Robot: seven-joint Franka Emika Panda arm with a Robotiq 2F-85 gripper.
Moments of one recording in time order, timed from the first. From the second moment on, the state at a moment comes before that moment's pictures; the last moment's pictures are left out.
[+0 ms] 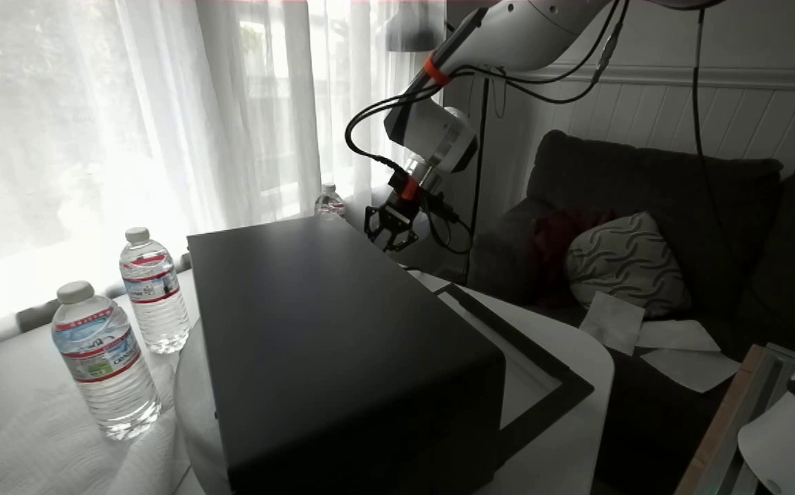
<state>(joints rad) -0.12 0.80 0.09 -1.66 0.79 2.38 0.01</state>
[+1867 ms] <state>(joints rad) -0.16 0.78 0.10 -1.67 0.83 2.31 -0.05</state>
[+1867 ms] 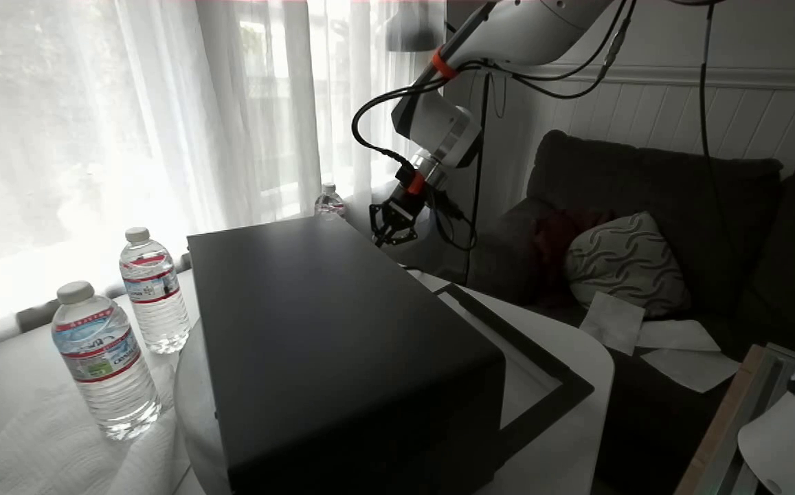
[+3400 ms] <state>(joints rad) -0.14 0.36 0.04 -2.03 0.61 2.38 -0.27</state>
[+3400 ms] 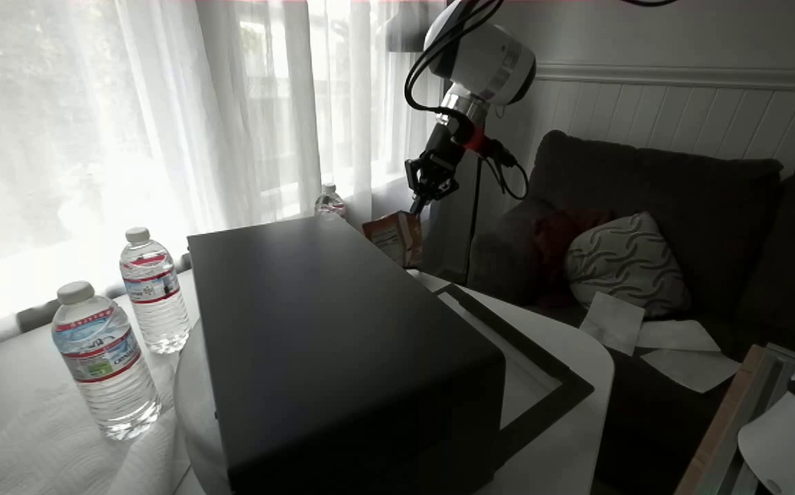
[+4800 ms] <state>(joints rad) -0.08 -0.07 0.03 -2.35 0.61 2.42 -0.41</state>
